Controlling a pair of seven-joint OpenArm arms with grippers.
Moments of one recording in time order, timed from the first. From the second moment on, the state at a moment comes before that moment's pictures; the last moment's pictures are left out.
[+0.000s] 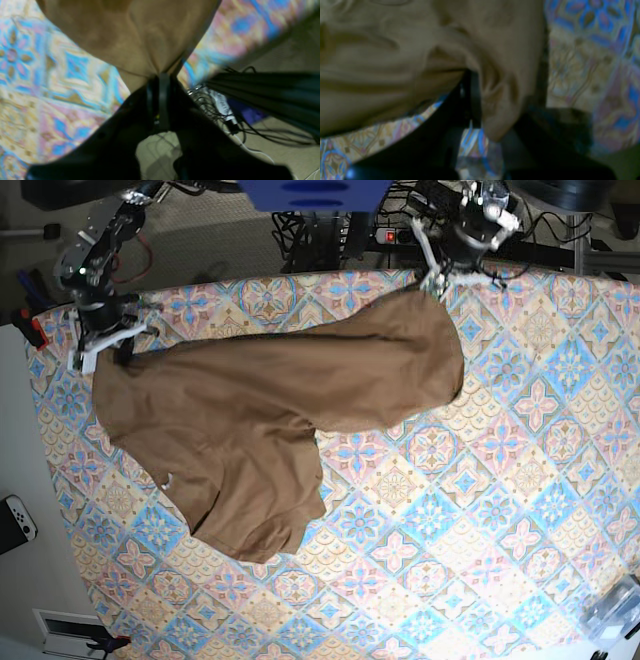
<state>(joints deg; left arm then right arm) 47.0 -9.6 -4.0 118.7 5.4 -27.7 30.4 -18.8 1.6 39.9 99.4 18.8 28.7 -41.8</state>
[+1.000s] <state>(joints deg) 41.2 -5.2 -19.8 120.0 -13.4 -27.7 22.2 -19.6 -4.6 57.3 108.6 19.0 44.6 -41.6</state>
